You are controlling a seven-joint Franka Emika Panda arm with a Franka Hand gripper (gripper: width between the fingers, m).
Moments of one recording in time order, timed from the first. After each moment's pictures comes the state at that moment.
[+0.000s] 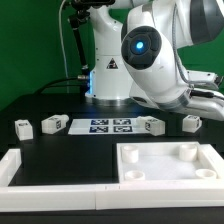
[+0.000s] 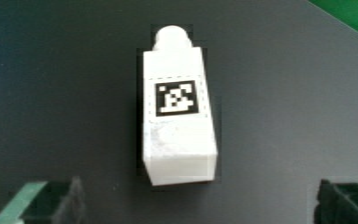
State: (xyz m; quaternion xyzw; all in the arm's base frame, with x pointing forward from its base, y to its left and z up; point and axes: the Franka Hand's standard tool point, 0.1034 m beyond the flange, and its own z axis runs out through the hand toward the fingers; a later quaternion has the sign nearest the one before) arm 0.372 0.157 0.038 -0.85 0.28 0.42 0.13
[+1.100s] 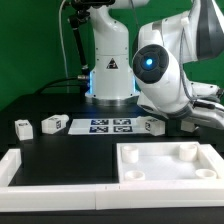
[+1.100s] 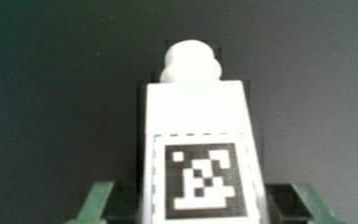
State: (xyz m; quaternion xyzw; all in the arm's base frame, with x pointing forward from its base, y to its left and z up) arm 0.327 0.178 0.005 -0.85 0.30 0.42 0.12
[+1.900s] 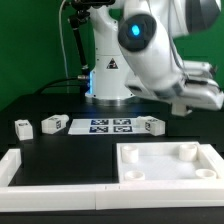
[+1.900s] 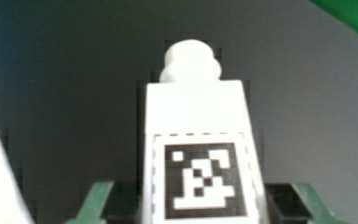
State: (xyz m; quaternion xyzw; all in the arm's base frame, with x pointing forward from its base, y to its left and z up) arm 0.374 0.129 0.085 -0.87 0.27 0.40 0.12
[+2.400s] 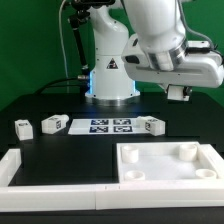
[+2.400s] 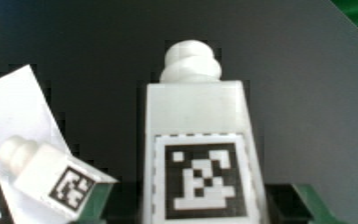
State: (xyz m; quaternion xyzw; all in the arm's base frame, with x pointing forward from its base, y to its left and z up) arm 0.392 0.130 0.098 -0.92 0.27 0.28 0.10
